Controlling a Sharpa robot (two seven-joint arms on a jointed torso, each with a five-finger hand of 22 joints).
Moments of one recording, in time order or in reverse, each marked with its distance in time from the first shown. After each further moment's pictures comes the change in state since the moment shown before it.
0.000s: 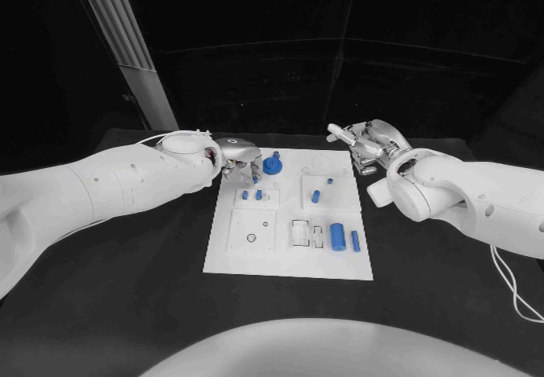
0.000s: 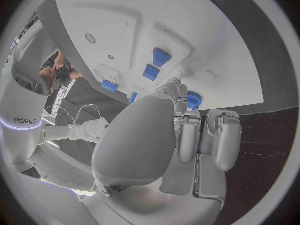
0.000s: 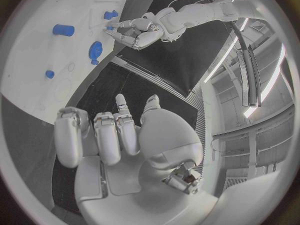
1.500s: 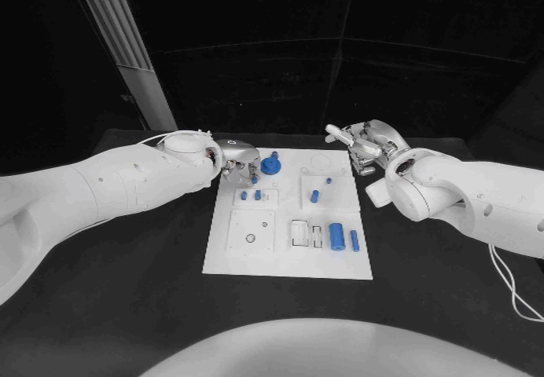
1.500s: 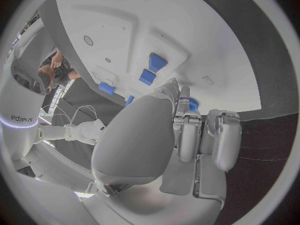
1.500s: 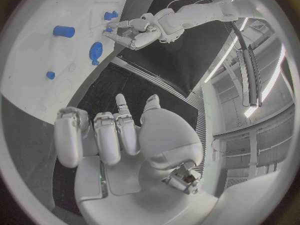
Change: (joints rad) left arm -0.005 0.024 0.000 -0.039 0.002 0.042 -0.014; left_hand -0.018 -0.018 0.006 0.000 0.000 -0.039 0.014 -0.017 -0.014 -0.032 0.021 -0.032 0.000 0.000 0.007 0.000 0.000 0.000 0.000 0.000 0.000 0.000; right arm 0.000 0.000 0.000 0.003 0.000 0.004 -0.006; right_hand 0.008 0.000 0.000 0.000 0.000 0.000 0.000 0.005 0.000 0.000 0.000 0.000 0.000 0.000 0.000 0.000 0.001 0.000 0.000 0.000 0.000 0.000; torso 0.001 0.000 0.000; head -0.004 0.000
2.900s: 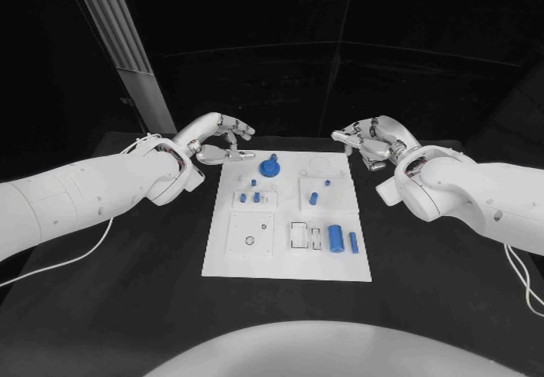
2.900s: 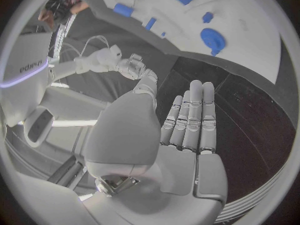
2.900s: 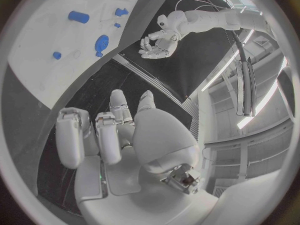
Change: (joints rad) left arm 0.002 -0.198 -0.002 0.185 0.762 -0.352 0.327; left_hand -0.299 -0.033 -0.306 -0.002 0.175 -0.288 0.034 0.110 -0.026 -0.248 0.055 0.149 0.012 -0.619 0.068 -0.795 -0.639 0.157 -0.718 0.063 -0.960 -0.199; right arm 0.011 -0.048 0.002 0.009 -0.163 -0.014 0.007; right_hand 0.203 -0.005 -0.011 -0.003 0.021 0.016 -0.018 0.076 0.000 -0.594 -0.015 -0.752 -0.444 -0.002 -0.020 0.000 0.000 0.000 -0.001 -0.019 0.028 0.000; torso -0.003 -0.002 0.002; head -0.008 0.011
